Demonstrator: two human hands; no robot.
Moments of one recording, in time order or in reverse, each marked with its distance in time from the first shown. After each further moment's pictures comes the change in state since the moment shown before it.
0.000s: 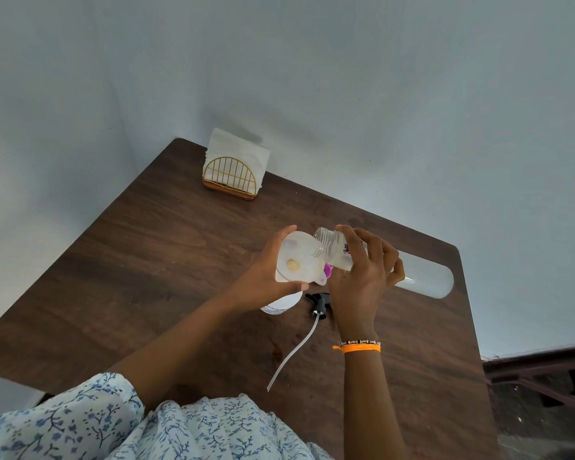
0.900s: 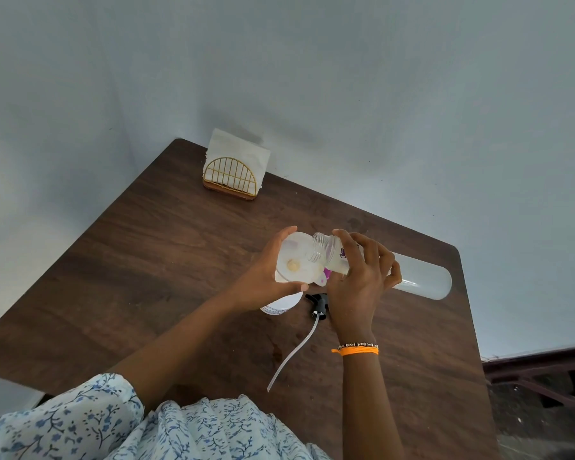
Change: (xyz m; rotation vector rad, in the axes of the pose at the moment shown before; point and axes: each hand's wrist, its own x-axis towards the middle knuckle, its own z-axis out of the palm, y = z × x) left_hand -0.001 0.002 -0.002 -0.026 -0.021 -0.001; right_hand -0.006 0.002 0.002 -0.001 -0.053 -0.021
